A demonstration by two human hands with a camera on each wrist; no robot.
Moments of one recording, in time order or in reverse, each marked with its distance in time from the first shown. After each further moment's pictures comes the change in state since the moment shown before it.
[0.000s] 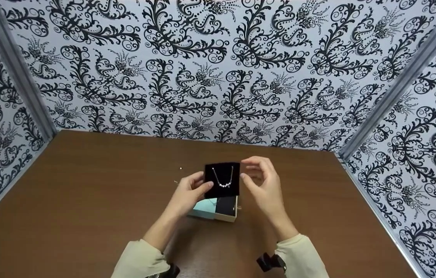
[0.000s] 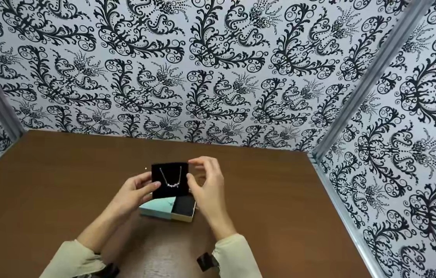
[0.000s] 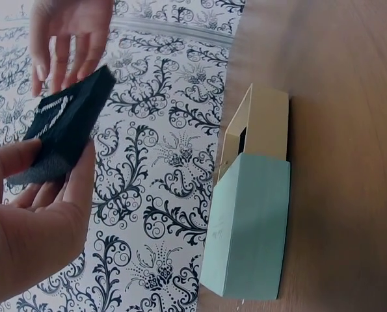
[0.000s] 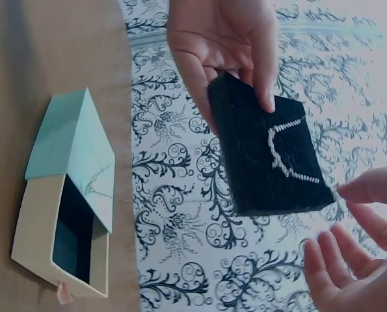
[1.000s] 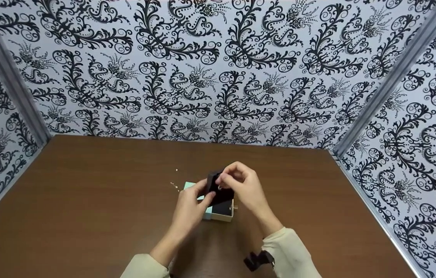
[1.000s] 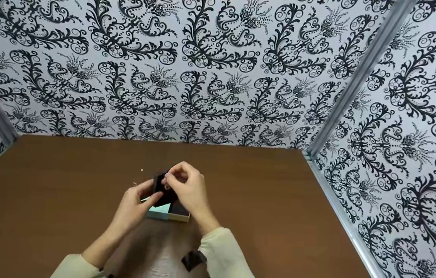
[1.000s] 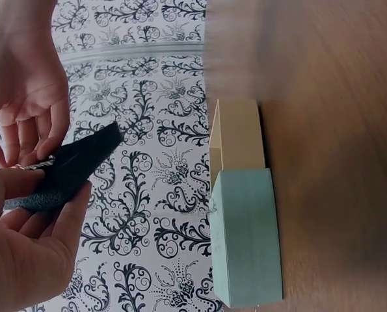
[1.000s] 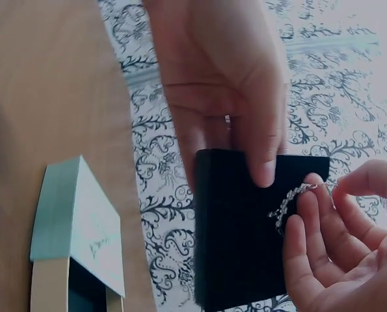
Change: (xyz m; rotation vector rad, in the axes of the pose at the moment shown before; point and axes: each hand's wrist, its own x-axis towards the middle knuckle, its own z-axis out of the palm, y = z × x) left_hand -0.018 -0.003 0.027 0.420 0.171 0.233; right_hand 0.003 -0.012 0.021 0.209 -0.168 0.243
